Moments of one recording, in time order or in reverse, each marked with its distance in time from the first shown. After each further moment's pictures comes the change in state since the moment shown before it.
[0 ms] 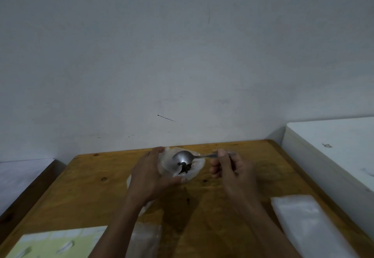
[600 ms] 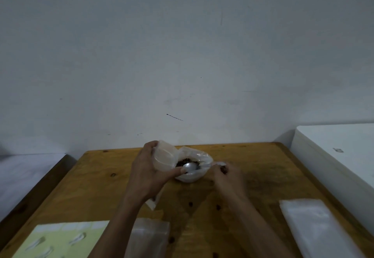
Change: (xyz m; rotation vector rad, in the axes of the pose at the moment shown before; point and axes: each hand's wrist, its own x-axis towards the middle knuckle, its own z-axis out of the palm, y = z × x) left_hand -0.010 -0.009 -0.019 -0.187 0.153 -0.045; right_hand 0.018 0.048 0.033 -0.328 -0.029 0.416
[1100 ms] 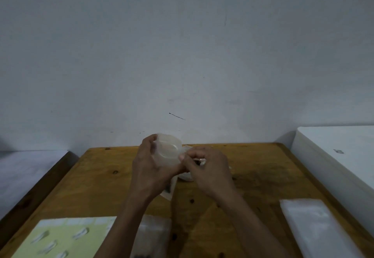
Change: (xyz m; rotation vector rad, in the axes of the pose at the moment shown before) left_hand -0.011 0.014 -0.004 -0.155 0.090 0.032; right_hand -0.049 -0.071 0.007 -0.125 -0.092 -0.574
